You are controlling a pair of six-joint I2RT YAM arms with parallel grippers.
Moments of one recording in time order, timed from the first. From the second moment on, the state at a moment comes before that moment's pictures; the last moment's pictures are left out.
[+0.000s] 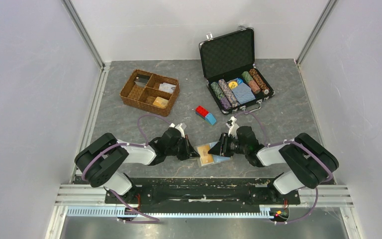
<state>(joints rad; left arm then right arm) -0.80 1.52 0.42 0.40 0.26 -1.00 0.60 1.49 0.28 0.63 -0.47 0.78</state>
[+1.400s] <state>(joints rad) -0.81 1.52 0.38 0.47 0.26 -1.02 0.57 1.61 0.22 0.96 -0.56 0.92</state>
